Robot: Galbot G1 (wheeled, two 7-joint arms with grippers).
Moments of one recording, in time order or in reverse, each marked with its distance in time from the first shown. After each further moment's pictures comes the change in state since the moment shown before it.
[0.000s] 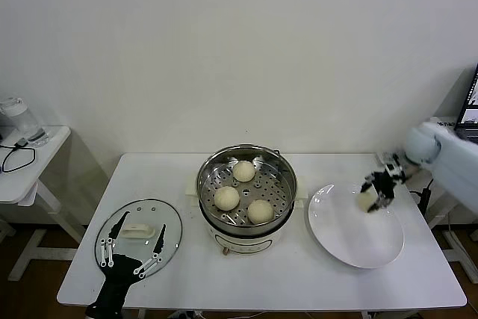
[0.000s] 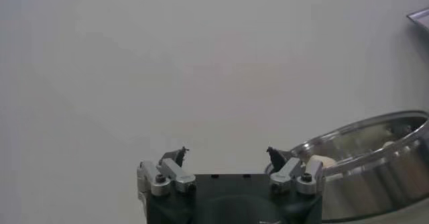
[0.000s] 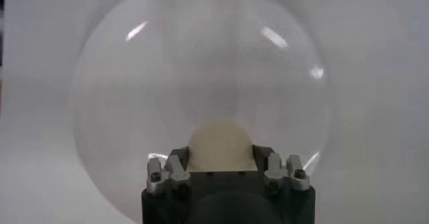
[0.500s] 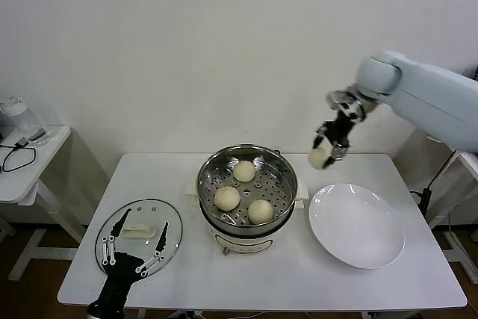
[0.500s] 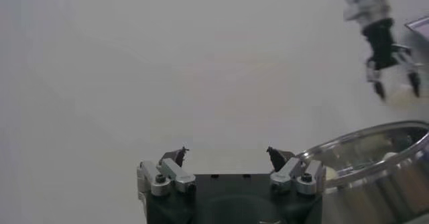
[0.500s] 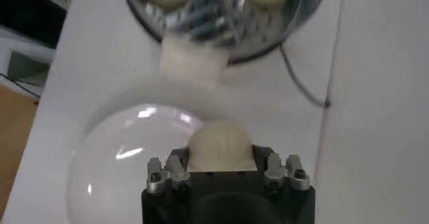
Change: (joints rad) left arm -0.007 0.002 0.010 -0.009 -0.001 -0.002 0.000; right arm 0.385 0.249 -0.290 0.108 0.281 -0.086 -0.062
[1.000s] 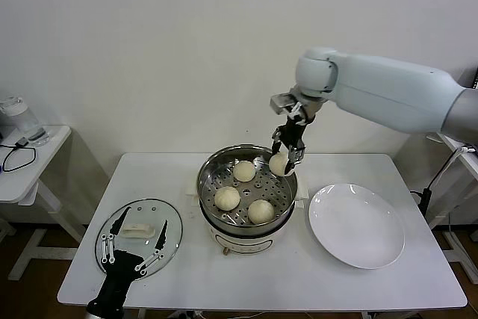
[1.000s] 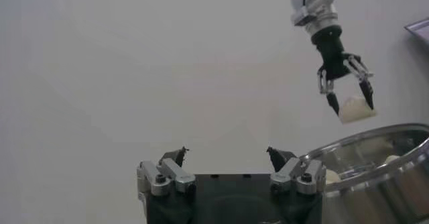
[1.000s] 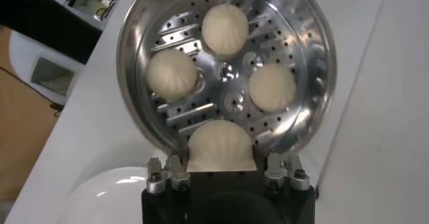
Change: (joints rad) left arm -0.006 0.007 -0.002 -0.003 -0.004 -0.001 -0.002; right arm 0.042 0.199 -0.131 0.012 0.076 -0.037 0.041
